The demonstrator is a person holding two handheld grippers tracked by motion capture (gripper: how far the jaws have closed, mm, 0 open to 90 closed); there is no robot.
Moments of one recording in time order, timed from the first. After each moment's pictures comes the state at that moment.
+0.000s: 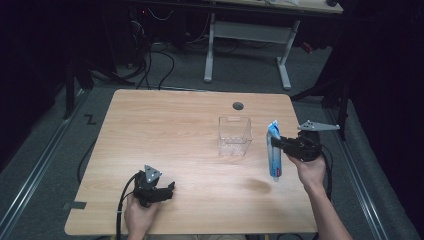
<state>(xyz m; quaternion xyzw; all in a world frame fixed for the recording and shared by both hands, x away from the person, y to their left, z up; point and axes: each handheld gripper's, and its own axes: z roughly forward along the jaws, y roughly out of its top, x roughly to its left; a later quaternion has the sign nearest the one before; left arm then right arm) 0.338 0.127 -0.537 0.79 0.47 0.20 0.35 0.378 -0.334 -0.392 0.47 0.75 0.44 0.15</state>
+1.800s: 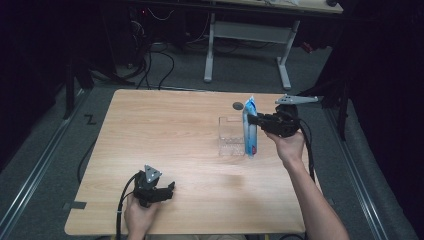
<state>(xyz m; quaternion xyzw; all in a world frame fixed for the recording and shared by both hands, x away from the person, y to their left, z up) 0.338 0.127 -0.537 0.79 0.47 0.20 0.35 0.422 -0.271 -0.342 0.41 0.76 0.48 0.14</state>
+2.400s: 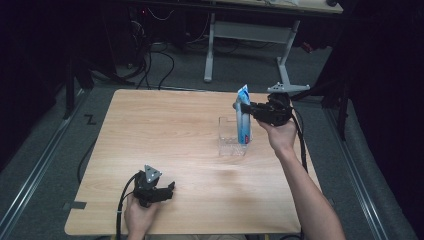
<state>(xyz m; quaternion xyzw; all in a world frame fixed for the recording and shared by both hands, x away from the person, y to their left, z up) 0.338 0.127 -0.537 0.79 0.47 0.20 0.35 0.444 -0.250 -0.325 0.40 0.76 0.49 0.15</state>
